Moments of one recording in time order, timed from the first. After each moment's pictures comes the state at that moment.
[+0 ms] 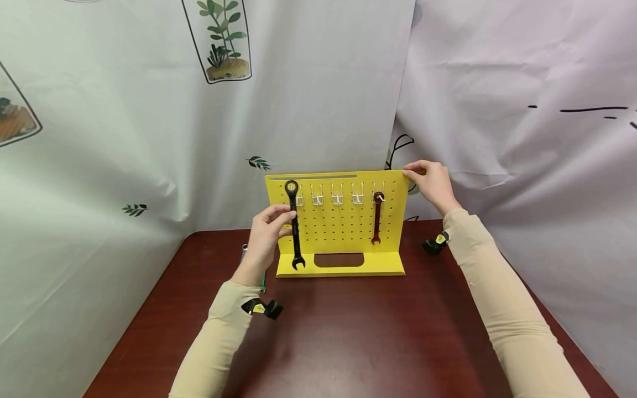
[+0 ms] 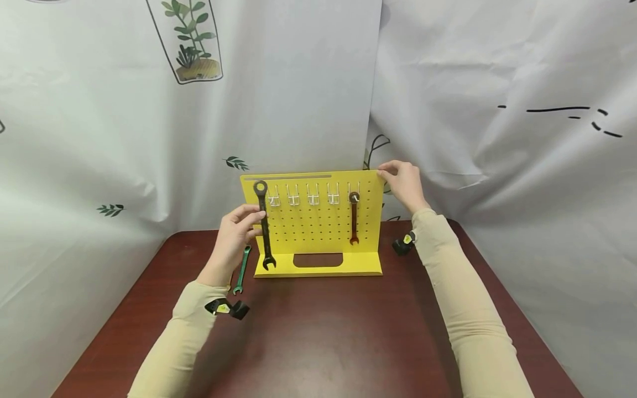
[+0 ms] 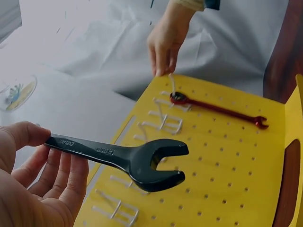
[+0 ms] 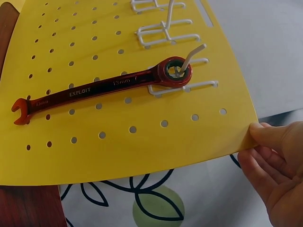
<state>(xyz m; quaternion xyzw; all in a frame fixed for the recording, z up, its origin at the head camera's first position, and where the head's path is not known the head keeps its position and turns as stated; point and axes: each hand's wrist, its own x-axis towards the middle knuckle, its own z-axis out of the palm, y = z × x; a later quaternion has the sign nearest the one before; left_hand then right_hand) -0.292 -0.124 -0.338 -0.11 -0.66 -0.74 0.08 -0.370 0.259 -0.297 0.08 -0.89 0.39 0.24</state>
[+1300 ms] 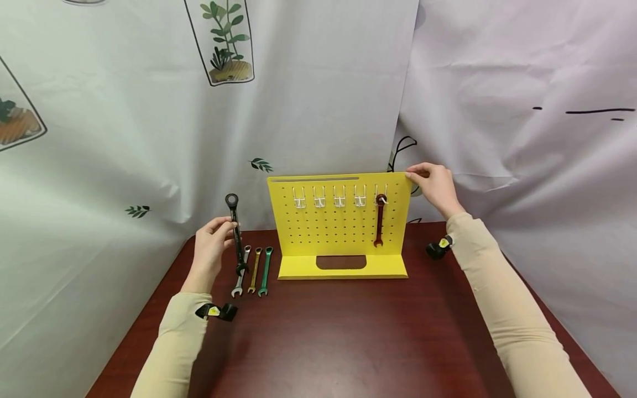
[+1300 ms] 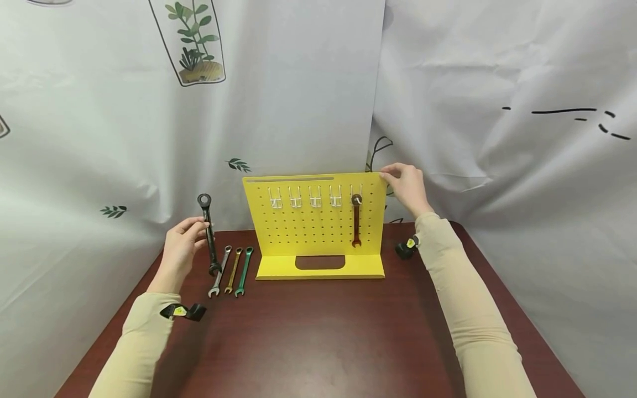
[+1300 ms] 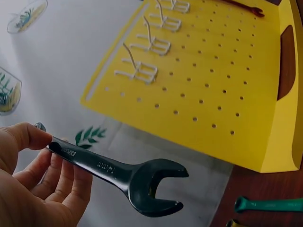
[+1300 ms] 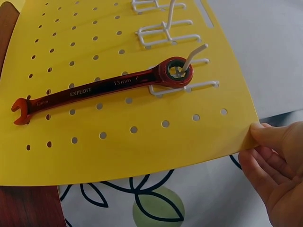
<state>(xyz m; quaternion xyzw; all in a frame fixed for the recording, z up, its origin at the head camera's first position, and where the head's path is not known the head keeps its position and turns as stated) -0.303 -0.238 -0.357 0.03 -0.68 -0.72 0.15 -0.372 0.260 -0.301 0.08 -0.88 0.39 0.25</state>
